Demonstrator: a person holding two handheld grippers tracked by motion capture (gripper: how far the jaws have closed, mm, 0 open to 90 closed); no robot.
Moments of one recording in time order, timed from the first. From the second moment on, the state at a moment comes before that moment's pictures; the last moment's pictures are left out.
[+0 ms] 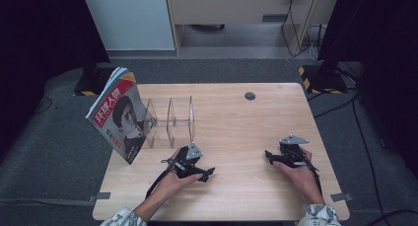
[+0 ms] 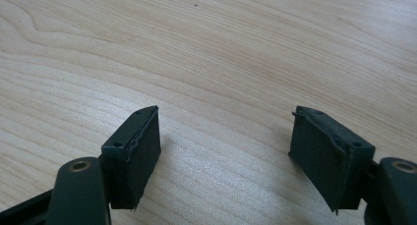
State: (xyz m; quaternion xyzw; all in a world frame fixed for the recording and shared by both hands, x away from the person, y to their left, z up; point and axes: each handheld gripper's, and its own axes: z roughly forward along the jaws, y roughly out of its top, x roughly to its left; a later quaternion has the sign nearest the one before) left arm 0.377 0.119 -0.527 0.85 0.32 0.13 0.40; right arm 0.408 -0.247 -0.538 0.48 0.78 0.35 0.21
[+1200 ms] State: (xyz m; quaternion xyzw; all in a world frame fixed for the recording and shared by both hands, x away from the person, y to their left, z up) left arm 0.388 0.092 -0.537 0.86 0.33 0.13 0.35; right arm 0.405 -0.245 -0.538 0.48 0.78 0.35 0.21
